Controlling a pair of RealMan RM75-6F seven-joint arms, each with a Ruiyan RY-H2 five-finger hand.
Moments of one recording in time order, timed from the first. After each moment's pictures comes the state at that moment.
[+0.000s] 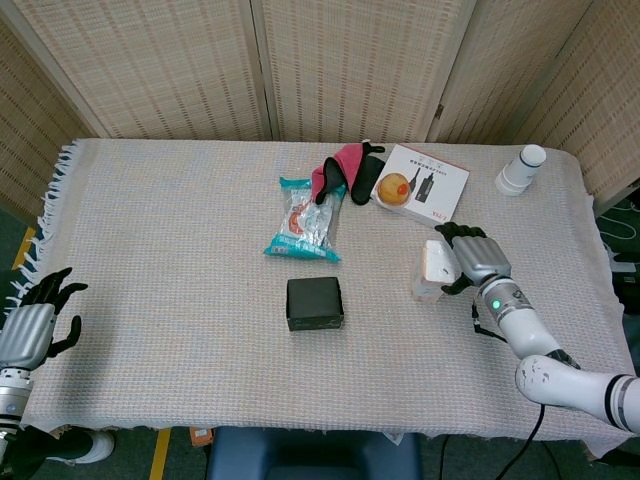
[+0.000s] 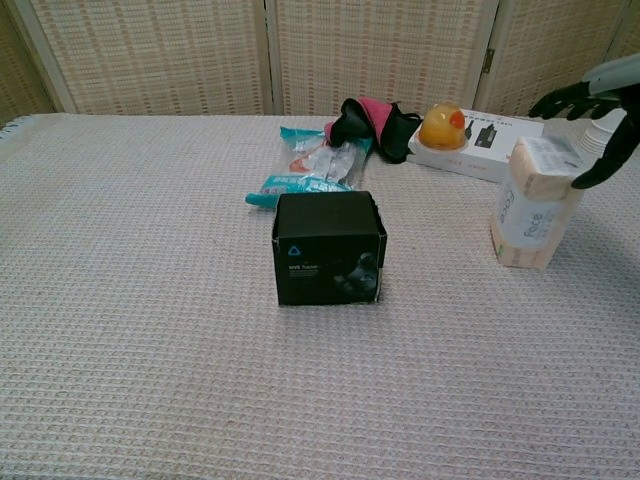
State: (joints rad) left arm -0.25 -1.13 -0.10 -1.49 1.35 1.25 -0.11; right arm 0.93 -1.04 0.09 -1.76 -0.44 0.77 -0.40
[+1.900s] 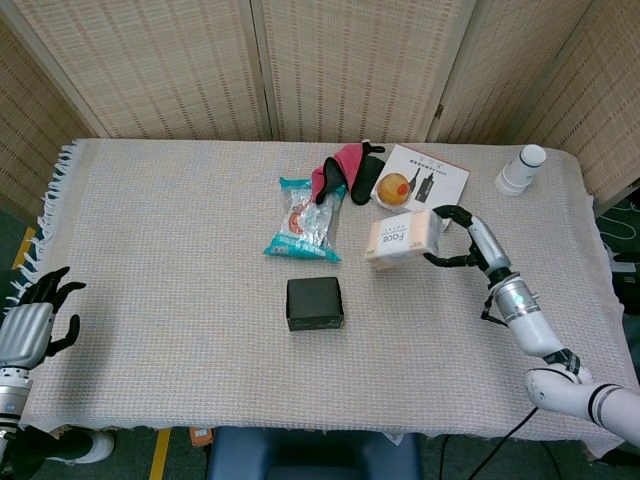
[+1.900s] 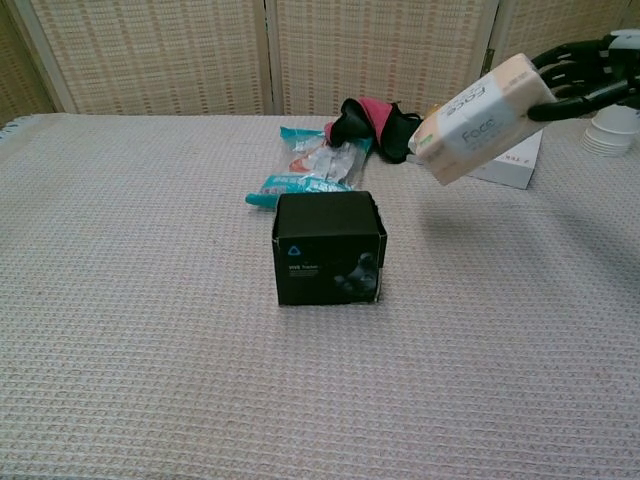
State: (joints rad) left arm -0.25 -1.14 -0.10 -1.49 1.34 1.25 -0.11; right arm 0.68 -1.34 0.15 -1.23 -1.25 0.94 0.97
